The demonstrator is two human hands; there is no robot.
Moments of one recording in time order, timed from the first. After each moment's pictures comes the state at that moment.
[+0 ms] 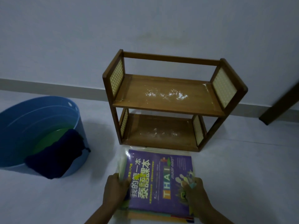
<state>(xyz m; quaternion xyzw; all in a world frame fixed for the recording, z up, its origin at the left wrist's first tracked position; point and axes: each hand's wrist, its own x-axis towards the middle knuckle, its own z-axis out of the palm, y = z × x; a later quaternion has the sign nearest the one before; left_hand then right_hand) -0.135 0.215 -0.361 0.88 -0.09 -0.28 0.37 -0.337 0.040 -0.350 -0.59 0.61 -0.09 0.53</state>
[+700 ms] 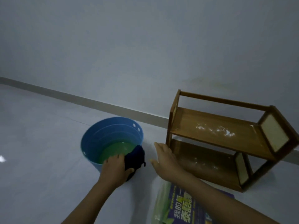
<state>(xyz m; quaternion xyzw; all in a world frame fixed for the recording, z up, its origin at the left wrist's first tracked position) -0.018 0.332 -0.203 0.96 -0.26 -0.02 0.12 -0.111 0.151 -0.174 -0.95 0.14 0.01 0.27</state>
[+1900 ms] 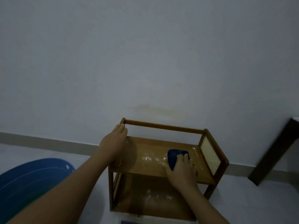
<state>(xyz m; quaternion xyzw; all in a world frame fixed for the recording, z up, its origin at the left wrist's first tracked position) 0.050 0.071 -0.097 0.87 -0.47 0.09 0.13 -0.167 -0.065 -0.152 -0.86 0.49 -0.11 0.14</state>
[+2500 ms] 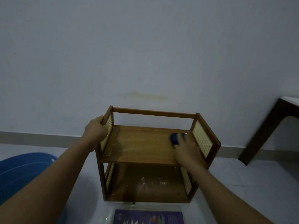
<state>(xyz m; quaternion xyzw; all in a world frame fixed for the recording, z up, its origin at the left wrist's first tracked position) 0.045 0.077 -0.092 0.84 -0.26 -0.12 0.47 -0.183 -0.121 -0.168 -0.86 0.49 -0.13 0.09</state>
